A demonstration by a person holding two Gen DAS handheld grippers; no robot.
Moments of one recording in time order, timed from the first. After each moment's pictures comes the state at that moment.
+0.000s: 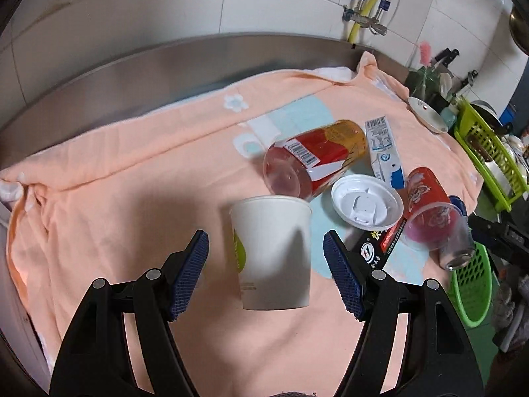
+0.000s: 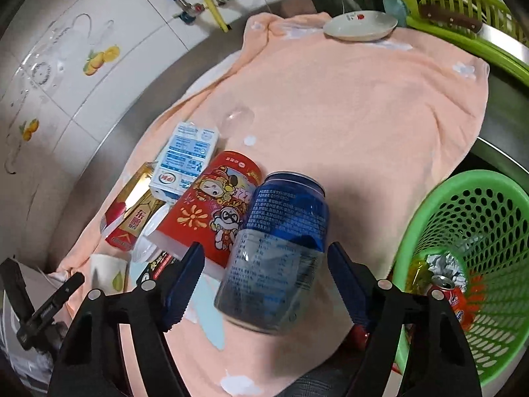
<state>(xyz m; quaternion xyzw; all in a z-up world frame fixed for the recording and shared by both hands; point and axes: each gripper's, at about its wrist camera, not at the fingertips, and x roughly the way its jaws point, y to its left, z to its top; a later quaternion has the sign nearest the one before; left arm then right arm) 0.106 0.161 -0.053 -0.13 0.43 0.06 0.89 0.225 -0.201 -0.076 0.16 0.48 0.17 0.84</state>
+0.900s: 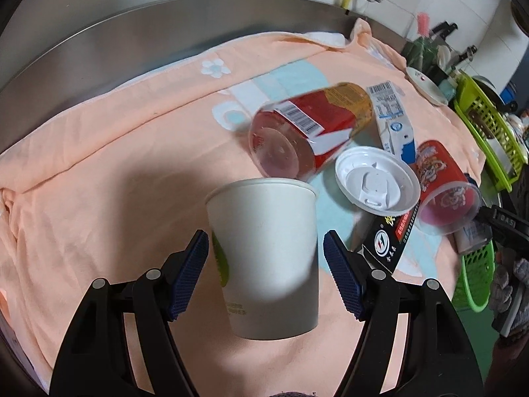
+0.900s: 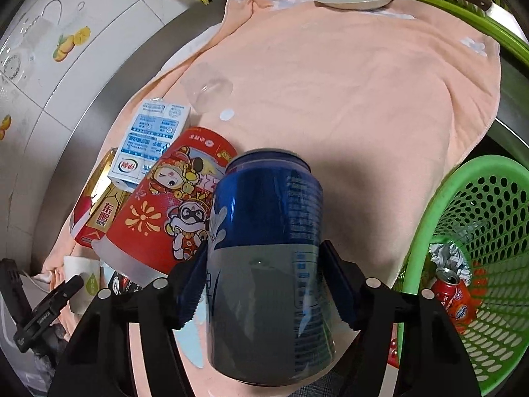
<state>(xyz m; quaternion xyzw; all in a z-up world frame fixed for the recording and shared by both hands) 0.138 0.155 -0.091 -0.12 0.48 0.03 0.87 0.248 -0.192 -0.115 0.15 0.53 0.16 0.82</state>
